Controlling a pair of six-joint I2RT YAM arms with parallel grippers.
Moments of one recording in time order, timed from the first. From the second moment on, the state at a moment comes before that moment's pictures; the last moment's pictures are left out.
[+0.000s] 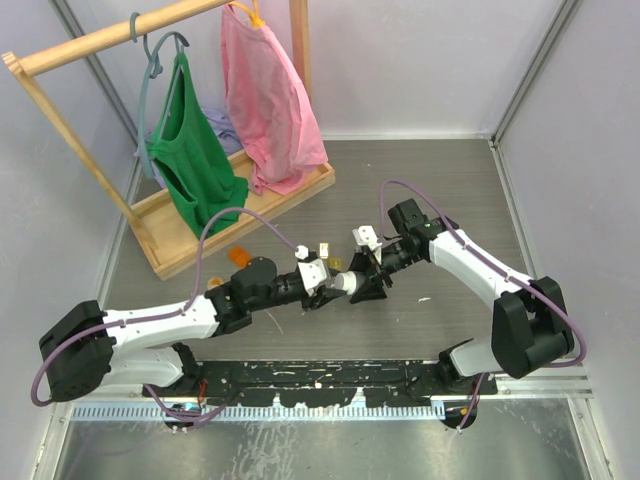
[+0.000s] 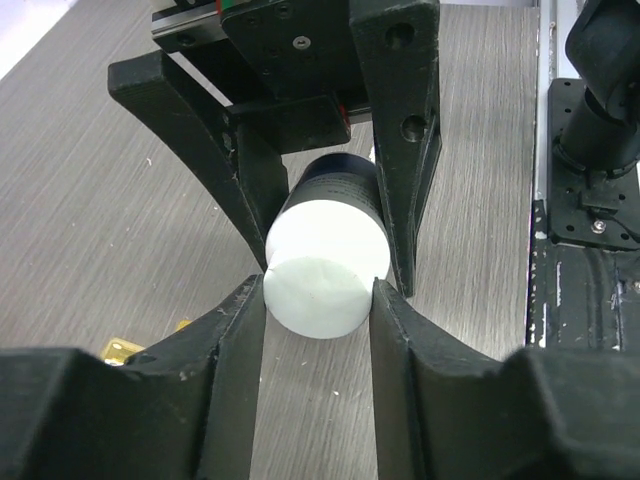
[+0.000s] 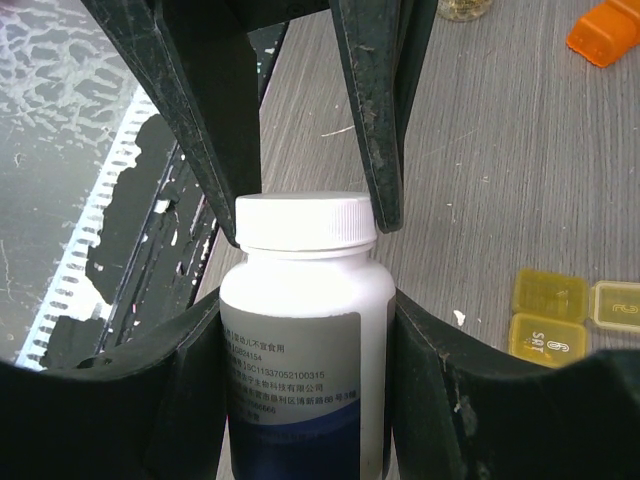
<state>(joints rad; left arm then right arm) -1.03 1.19 0.56 0.51 0.23 0.17 0.40 1.39 0.93 -0.81 -1.20 -1.12</state>
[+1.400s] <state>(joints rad) -1.03 1.13 0.74 0.10 -0.02 -0.90 0.39 1.40 0.94 -0.76 -1.21 -1.07</state>
